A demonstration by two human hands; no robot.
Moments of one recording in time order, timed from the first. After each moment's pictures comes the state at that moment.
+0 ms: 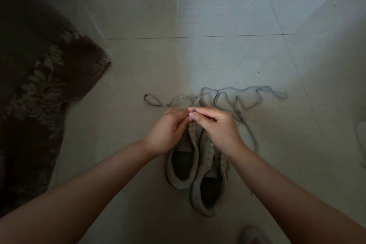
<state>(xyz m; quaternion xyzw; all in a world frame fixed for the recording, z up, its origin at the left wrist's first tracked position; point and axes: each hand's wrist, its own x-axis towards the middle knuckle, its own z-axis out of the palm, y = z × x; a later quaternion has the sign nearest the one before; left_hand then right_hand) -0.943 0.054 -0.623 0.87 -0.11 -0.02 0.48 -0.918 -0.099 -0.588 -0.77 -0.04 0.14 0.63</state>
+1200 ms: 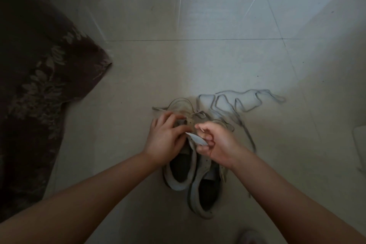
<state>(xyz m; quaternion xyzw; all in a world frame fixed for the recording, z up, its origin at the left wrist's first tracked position) -0.968 0.053 -0.644 0.97 -0.08 0.04 0.24 -0.925 -0.098 -0.579 -0.50 0.29 0.42 0.70</state>
